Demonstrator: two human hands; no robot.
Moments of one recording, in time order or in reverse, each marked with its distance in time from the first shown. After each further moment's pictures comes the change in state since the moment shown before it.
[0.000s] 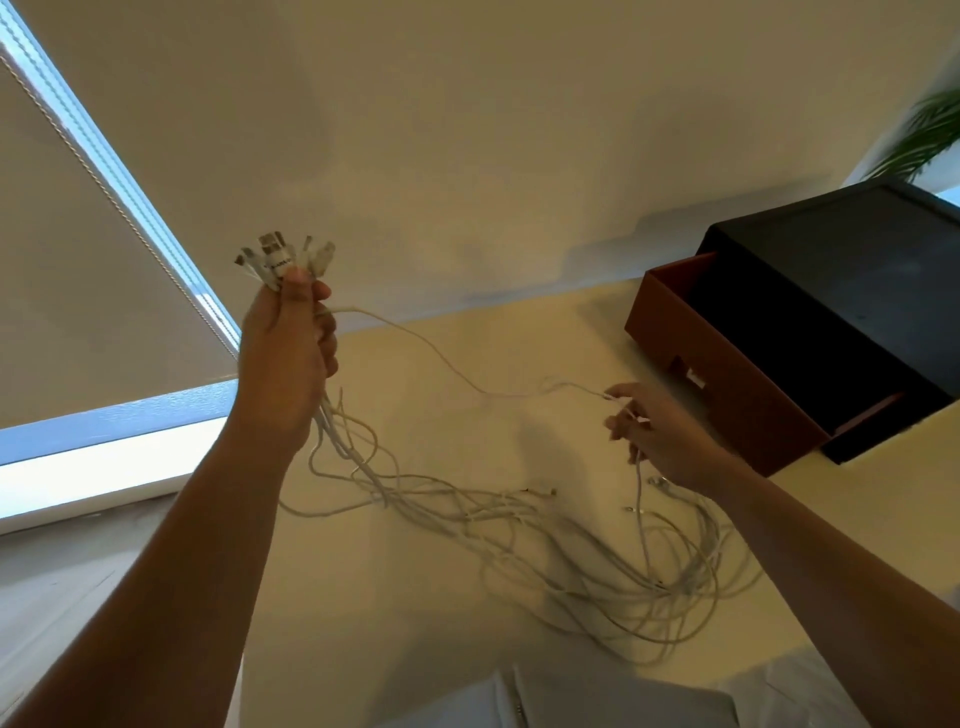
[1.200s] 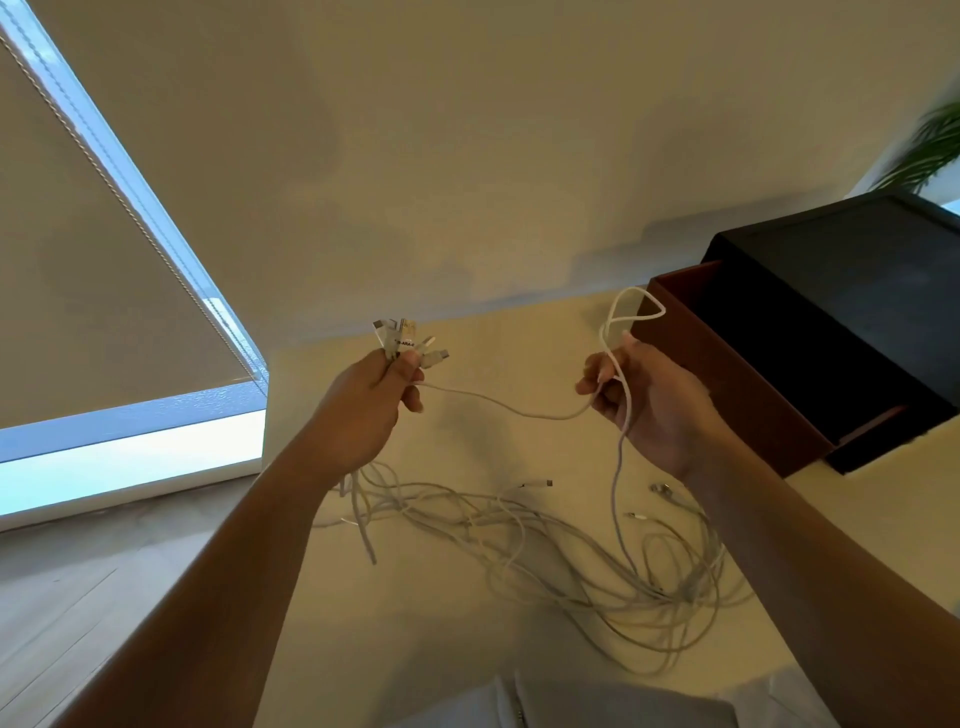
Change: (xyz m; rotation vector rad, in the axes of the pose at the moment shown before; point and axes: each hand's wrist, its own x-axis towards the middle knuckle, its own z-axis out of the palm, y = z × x) left_hand -0.021 -0.030 0.007 0.553 -0.310 -0.158; right_hand -0.005 -0.079 -0.005 1.085 -0.066 0.030
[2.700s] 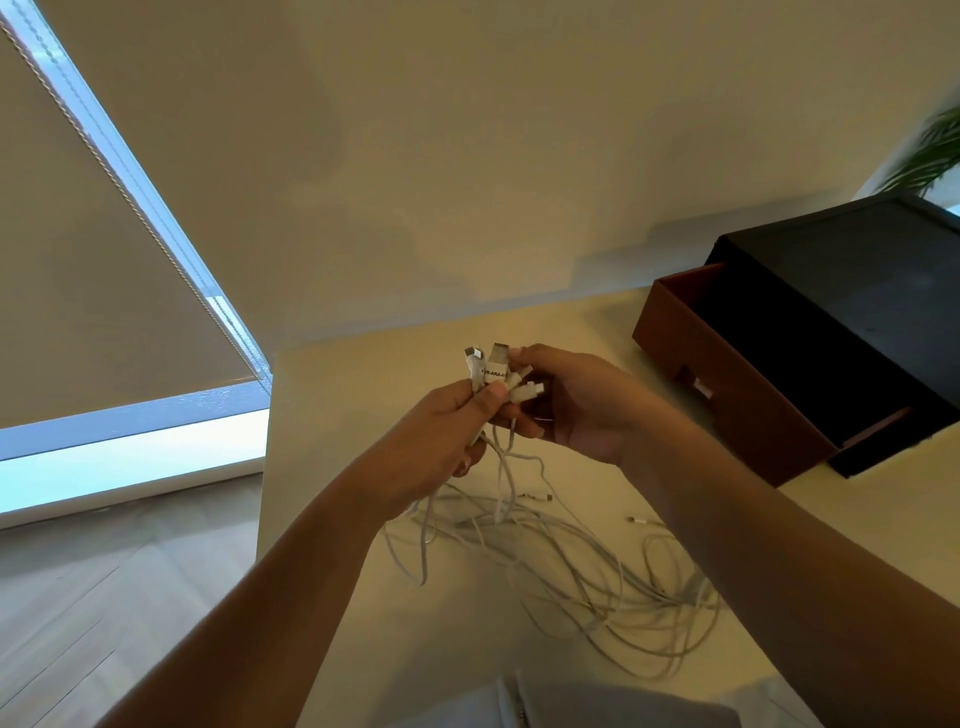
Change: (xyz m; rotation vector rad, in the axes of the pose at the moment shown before) left_hand -0.031 0.019 0.036 -0.208 -0.398 -0.016; right_hand -0.002 -0.007 0.070 -0.177 -0.125 0.323
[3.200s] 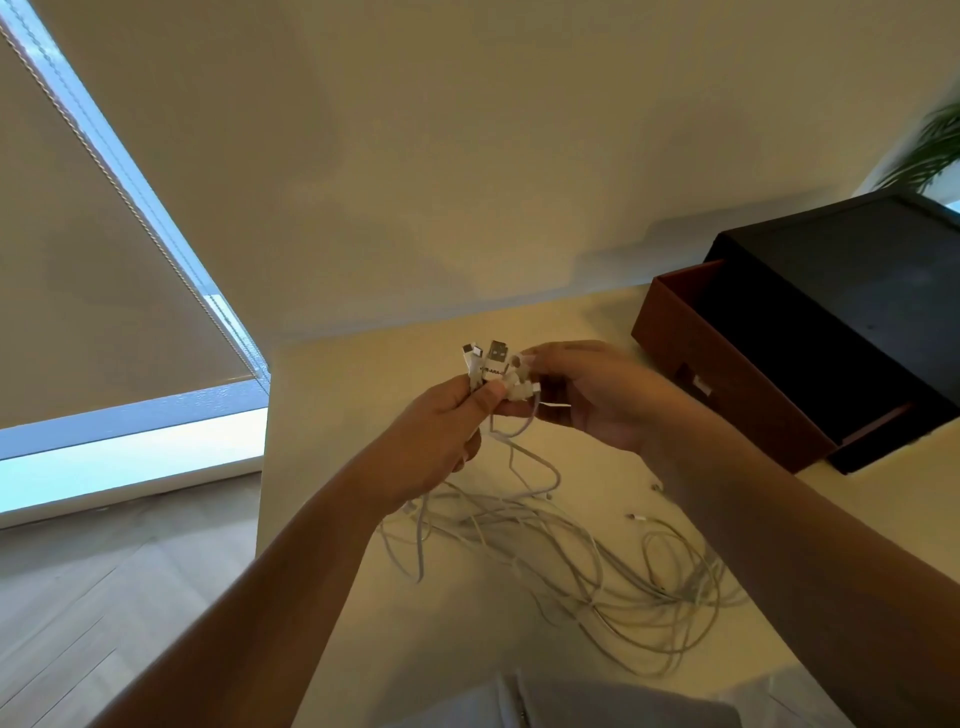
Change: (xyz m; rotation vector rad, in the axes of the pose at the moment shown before) left_hand 0.008 -0.007 -0.003 0.048 0.035 0.009; right_hand 0.004 -0.004 -0.013 -0.073 0.027 -0.082
